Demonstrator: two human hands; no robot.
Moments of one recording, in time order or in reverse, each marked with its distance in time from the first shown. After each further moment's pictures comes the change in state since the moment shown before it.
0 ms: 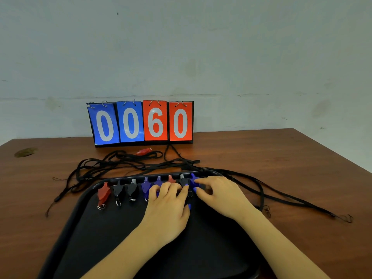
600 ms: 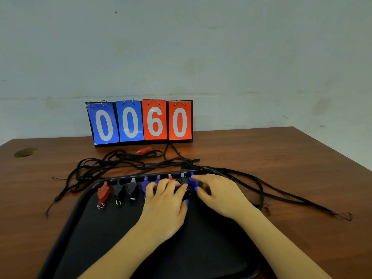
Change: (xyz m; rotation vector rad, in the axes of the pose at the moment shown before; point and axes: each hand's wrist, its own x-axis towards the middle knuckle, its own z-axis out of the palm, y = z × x) left_hand 0.004 -0.008 0.010 0.016 0.190 0.018; right_hand -0.001 -0.002 0.000 -0.032 0.010 -0.049
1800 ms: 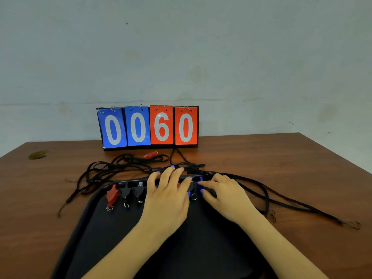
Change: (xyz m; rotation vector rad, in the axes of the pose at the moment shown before) left_hand 0.005 -0.004 -0.014 0.162 0.260 0.024; right_hand 0.001 0.007 0.006 -0.137 0.110 -0.007
